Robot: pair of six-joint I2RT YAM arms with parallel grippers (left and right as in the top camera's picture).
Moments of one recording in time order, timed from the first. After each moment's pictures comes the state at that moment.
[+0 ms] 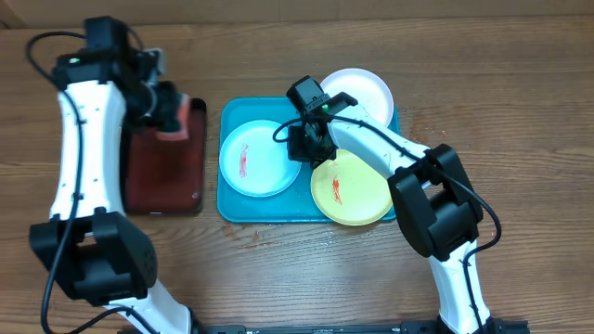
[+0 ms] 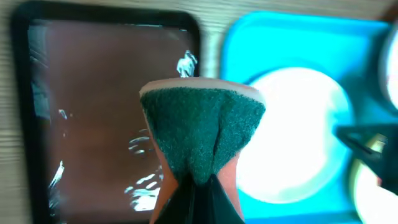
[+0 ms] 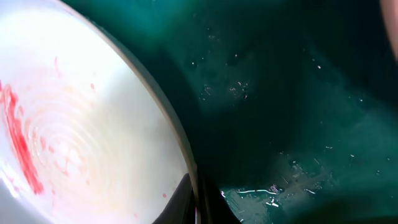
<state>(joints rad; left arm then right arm) 0.10 1.87 1.79 -1.22 0.19 0.01 0.57 2.25 1.71 -0.80 -0.21 0.59</state>
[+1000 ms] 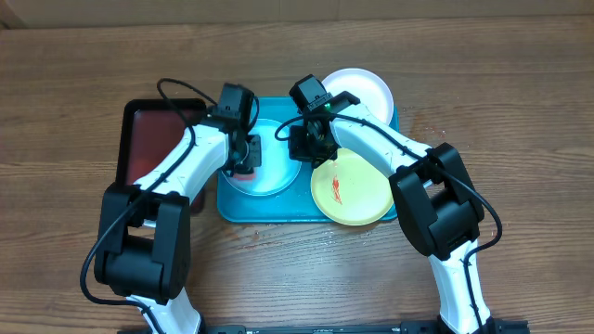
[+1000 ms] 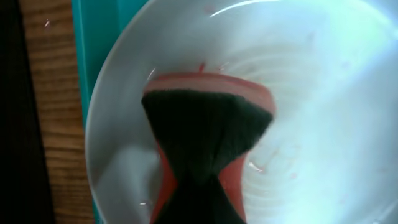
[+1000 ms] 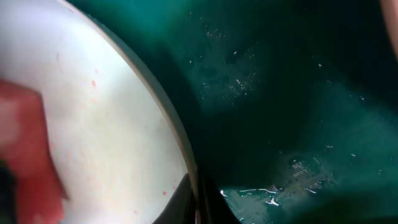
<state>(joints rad) -0.24 1.89 1.23 -0.68 -0.05 -0.28 0.56 2.25 1.71 -0.80 -0.23 0.59</state>
